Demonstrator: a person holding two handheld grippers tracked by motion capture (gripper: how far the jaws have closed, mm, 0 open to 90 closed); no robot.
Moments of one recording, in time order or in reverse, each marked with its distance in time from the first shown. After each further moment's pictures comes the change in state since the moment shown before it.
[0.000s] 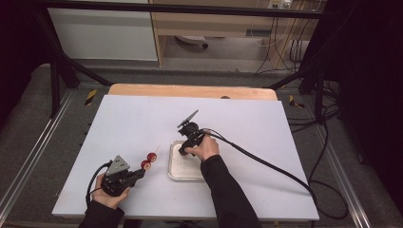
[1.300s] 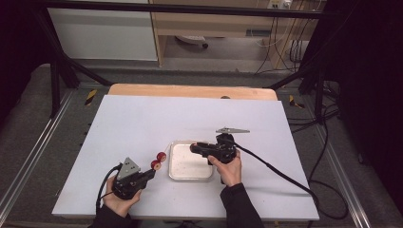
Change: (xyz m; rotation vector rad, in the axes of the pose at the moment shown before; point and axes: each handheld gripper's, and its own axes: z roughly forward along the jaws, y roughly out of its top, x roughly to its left) left arm -0.039 0.014 0.007 -0.065 0.022 -0.027; right arm -0.006 -0.101 -0.064 -0.648 0.242 0.251
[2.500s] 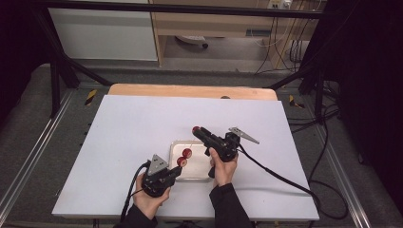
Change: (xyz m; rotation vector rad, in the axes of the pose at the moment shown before) left arm -0.060 0.034 0.039 -0.026 -0.040 -0.058; right arm 0.000 -0.004 0.000 -0.453 0.046 0.141
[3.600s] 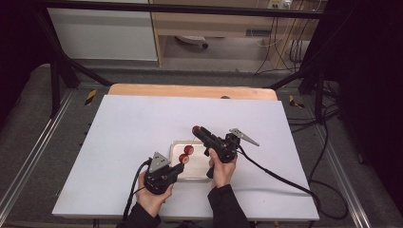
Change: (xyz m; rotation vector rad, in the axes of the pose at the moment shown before) left arm -0.001 0.006 0.003 -0.029 -0.004 -0.028; right arm 0.003 -0.003 -0.001 -0.039 0.005 0.012
